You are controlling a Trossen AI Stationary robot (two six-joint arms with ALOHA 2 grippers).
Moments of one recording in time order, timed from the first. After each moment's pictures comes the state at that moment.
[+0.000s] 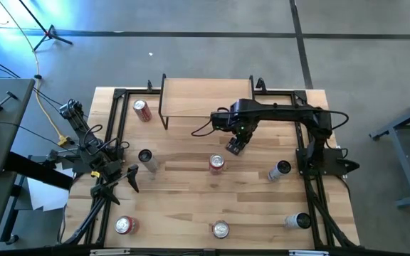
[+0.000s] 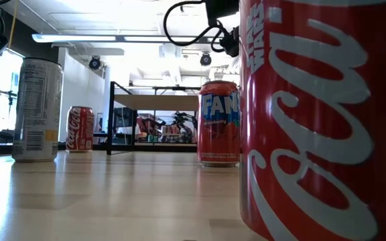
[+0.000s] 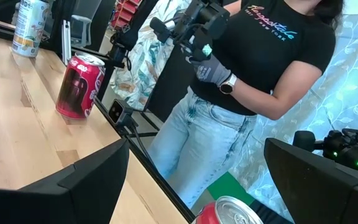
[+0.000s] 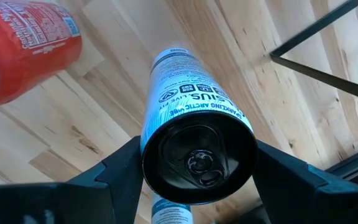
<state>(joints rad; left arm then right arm) -0.90 0.07 0.01 0.07 -0.09 -0.46 -0.13 1.89 1.76 -1.55 0.04 0.47</state>
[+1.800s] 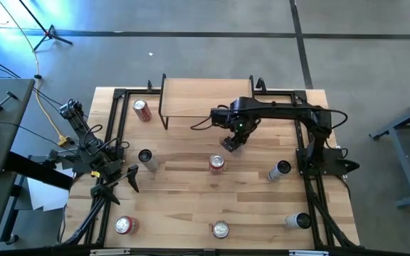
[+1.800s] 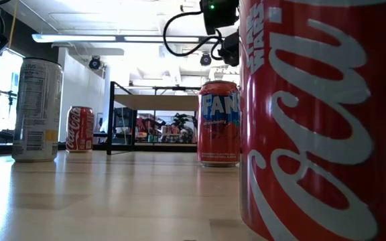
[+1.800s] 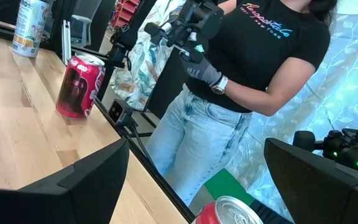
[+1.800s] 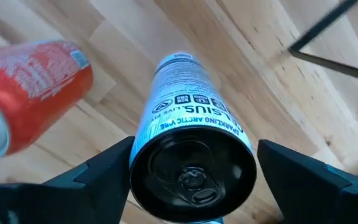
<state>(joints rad) -0.90 0.07 0.01 0.07 -0.09 -0.46 -0.18 1.89 1.70 -1.45 -0.03 0.62</state>
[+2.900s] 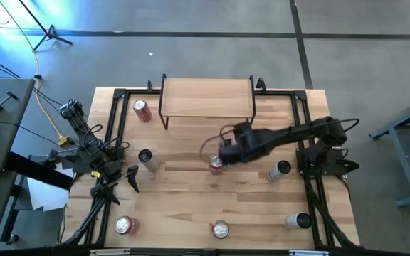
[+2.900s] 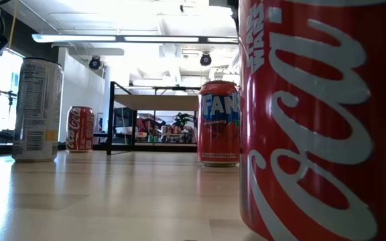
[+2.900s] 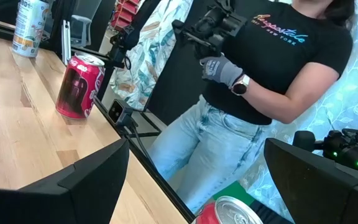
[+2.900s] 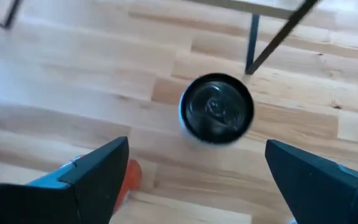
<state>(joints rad) -0.90 0.07 0.01 0.07 -0.09 -0.46 0.23 1.79 1.71 -1.47 0.55 1.62</state>
